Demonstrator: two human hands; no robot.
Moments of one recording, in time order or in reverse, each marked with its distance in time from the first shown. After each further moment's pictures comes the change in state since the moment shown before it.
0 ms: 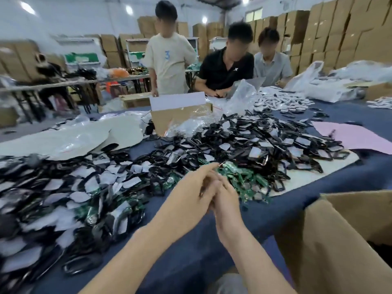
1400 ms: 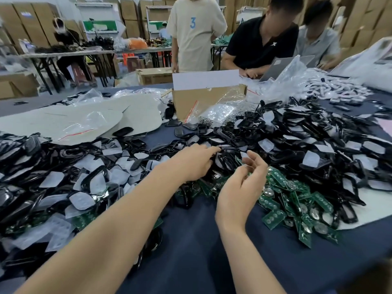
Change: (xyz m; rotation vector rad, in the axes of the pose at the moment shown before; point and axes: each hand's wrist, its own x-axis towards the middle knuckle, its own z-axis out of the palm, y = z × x) left_hand 0.139 -0.168 -0.033 0.653 -0.401 -0.106; right_hand 0.070 0.026 0.105 -0.006 0.478 -0.265
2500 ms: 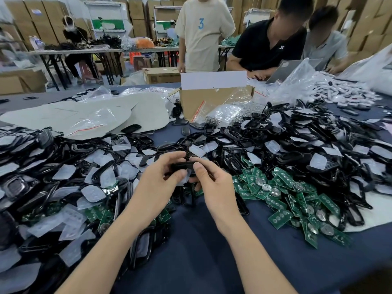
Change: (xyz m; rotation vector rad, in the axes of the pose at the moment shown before) left_hand -0.128 -0.004 0.011 -1.069 0.583 -0.242; right_hand -0.016 -0.012 0.009 0.103 -0.776 0.242
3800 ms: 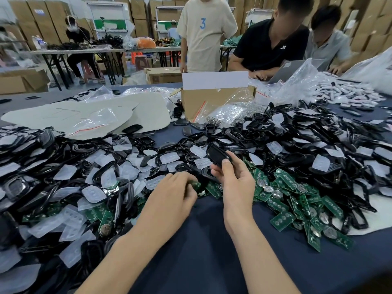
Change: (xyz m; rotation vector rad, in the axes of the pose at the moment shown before) left_hand -0.019 -0.002 0.021 0.652 -0.045 0.168; right_hand 0.014 0.004 -0.015 0.335 0.360 0.052
